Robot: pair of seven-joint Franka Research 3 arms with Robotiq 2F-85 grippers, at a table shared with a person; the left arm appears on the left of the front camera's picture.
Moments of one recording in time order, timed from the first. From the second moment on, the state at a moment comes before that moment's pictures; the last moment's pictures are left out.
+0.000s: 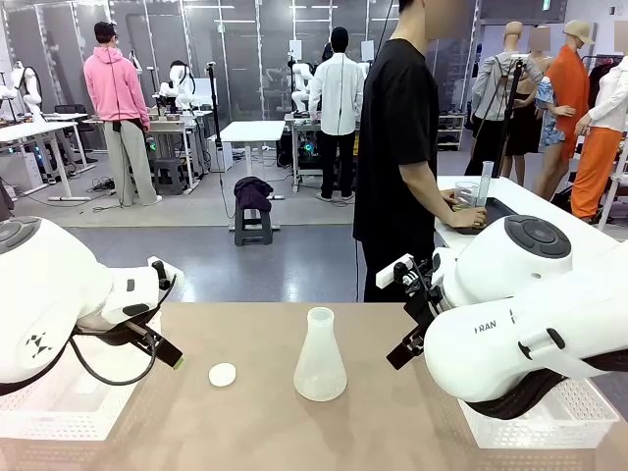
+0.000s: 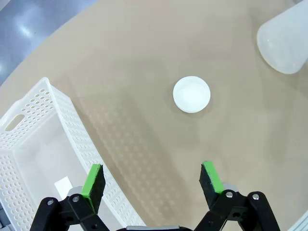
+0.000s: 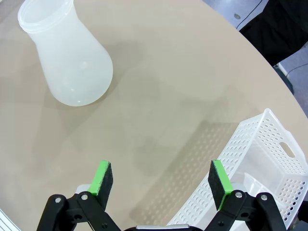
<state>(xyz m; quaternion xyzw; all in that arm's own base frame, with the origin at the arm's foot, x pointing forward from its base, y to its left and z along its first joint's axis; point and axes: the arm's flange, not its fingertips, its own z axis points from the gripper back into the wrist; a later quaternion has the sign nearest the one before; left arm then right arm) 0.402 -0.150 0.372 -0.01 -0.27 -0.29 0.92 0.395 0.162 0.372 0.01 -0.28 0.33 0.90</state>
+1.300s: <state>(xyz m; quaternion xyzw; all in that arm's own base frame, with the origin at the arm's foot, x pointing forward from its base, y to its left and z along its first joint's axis) 0.402 -0.150 0.372 -0.01 -0.27 -0.29 0.92 0.395 0.162 0.372 0.01 -0.28 0.33 0.90</state>
